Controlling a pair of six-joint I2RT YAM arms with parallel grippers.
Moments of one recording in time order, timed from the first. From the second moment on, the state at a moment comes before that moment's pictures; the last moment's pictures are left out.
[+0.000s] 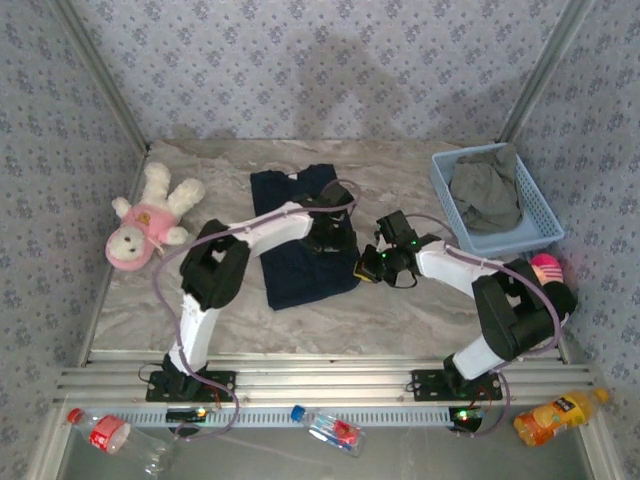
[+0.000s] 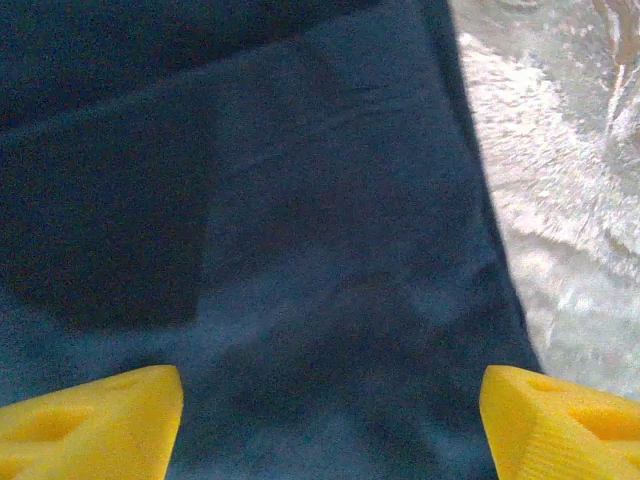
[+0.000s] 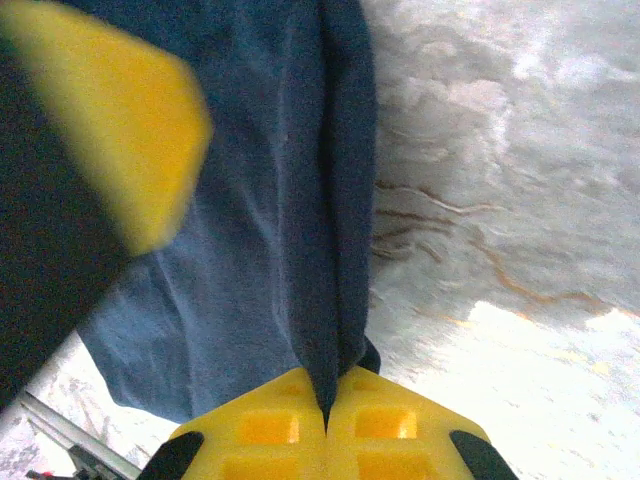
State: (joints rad) left arm -0.77 2.06 1.62 -0.77 0.05 -0.67; right arm 0.47 1.55 0.82 -0.34 -0.43 0.83
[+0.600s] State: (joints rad) left arm -0.70 1.26 0.77 -0.78 0.02 -1.06; right arm 0.50 1.65 0.85 -0.30 -0.50 0.84
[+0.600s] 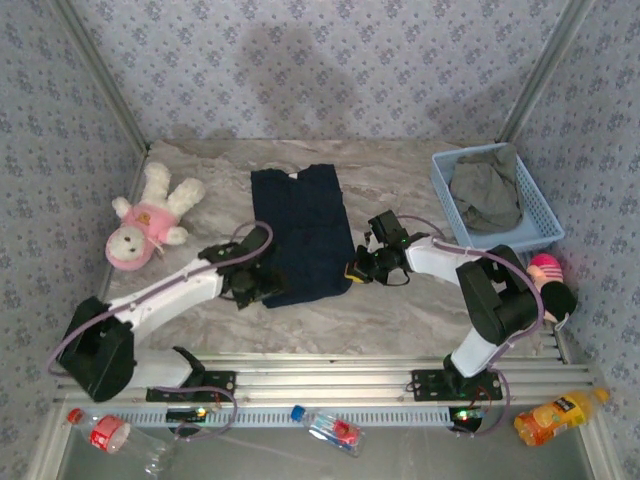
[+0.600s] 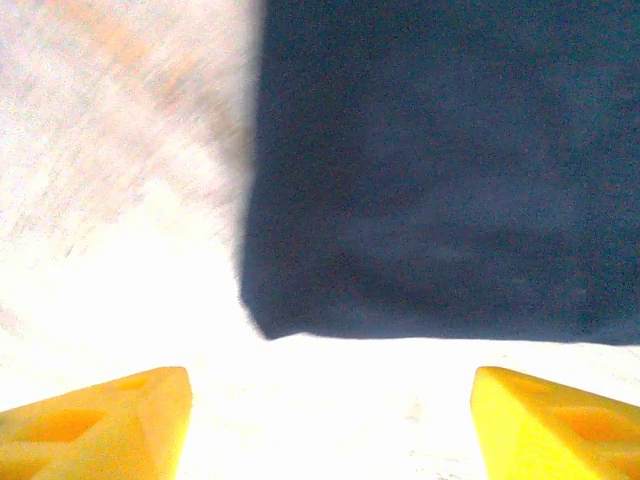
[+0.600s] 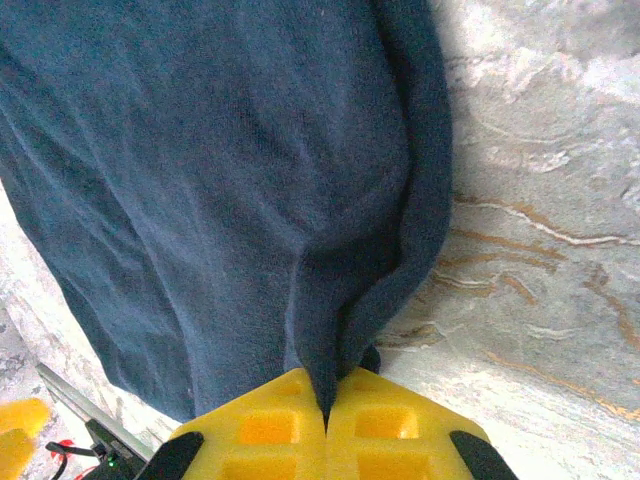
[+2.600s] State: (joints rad) left arm -0.71 1.52 0.77 -0.55 -0.01 -1.54; right arm 0.51 1.68 0.87 -0.36 -0.49 0.74
